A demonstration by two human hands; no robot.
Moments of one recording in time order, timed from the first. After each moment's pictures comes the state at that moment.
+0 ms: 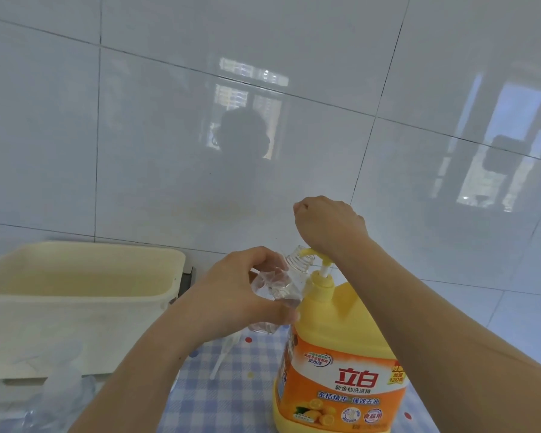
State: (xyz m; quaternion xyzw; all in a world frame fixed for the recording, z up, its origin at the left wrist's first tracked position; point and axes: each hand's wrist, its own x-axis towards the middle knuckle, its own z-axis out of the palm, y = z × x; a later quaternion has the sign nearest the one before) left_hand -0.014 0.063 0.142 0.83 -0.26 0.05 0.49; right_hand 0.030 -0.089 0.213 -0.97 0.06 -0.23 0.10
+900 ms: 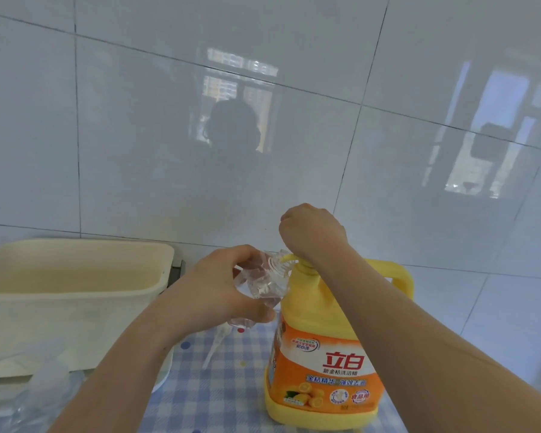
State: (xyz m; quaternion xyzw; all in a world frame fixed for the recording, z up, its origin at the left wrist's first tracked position) left_hand -0.010 0.064 0.136 0.86 -0.24 0.03 0.44; right_hand 0.027 -0.086 0.194 -0.97 0.08 -0.17 0.13
